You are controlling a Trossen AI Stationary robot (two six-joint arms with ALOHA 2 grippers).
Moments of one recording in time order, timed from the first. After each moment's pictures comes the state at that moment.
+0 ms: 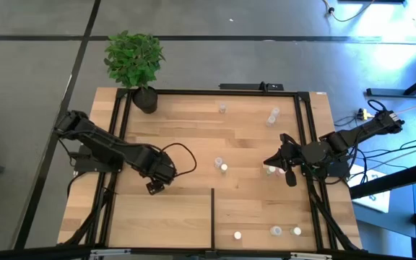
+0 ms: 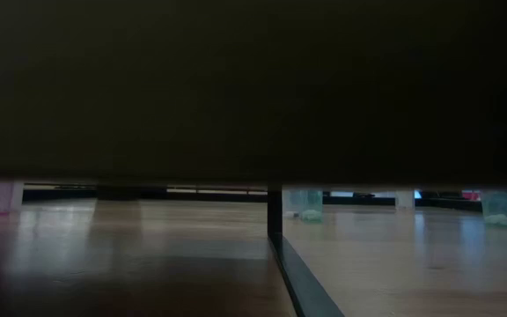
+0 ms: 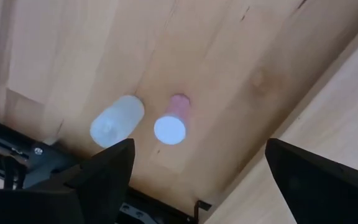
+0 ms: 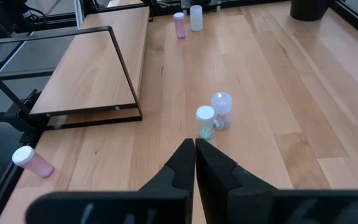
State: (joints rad) left arm -0.37 1.51 1.18 -1.34 -0.03 -0.91; right arm 0.43 0.65 0.56 -0.42 0.31 0.33
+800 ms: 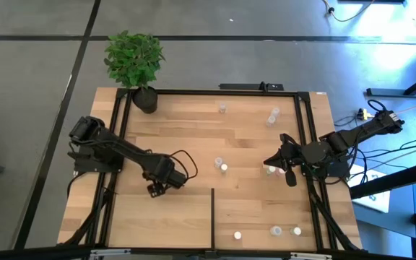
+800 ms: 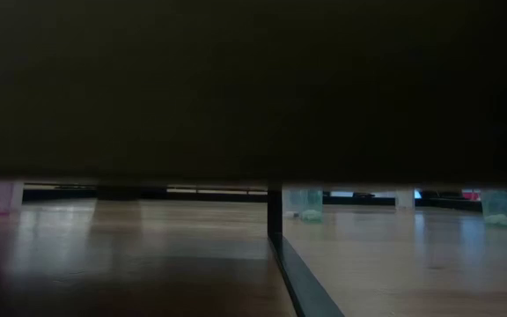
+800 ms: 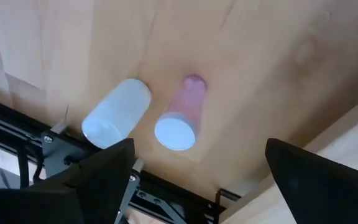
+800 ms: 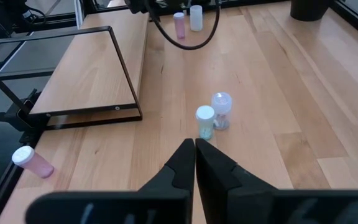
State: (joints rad) left arm -0.35 1.71 1.18 -1.38 0.02 -0.81; right arm 0.43 0.65 0.56 -0.42 0.31 0.33
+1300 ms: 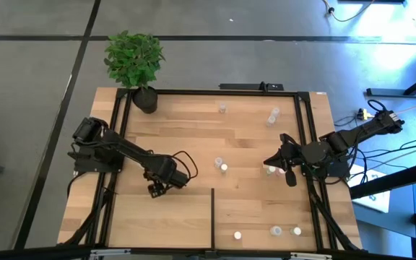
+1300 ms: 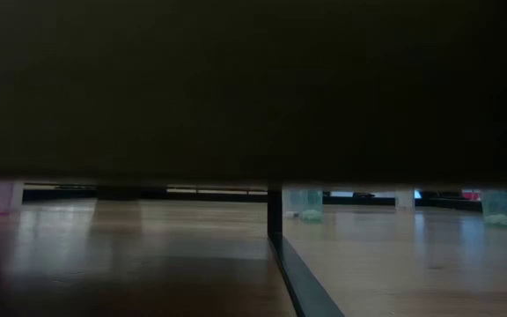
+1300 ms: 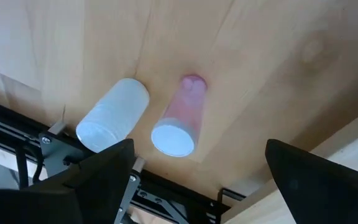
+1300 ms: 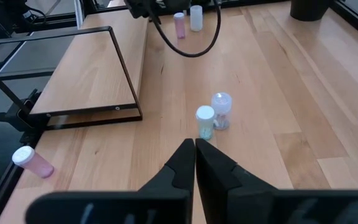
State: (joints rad) left arm -0.34 1.75 1.18 -1.38 0.04 -0.77; right arm 0.43 0.65 0.56 -0.42 0.31 0.33
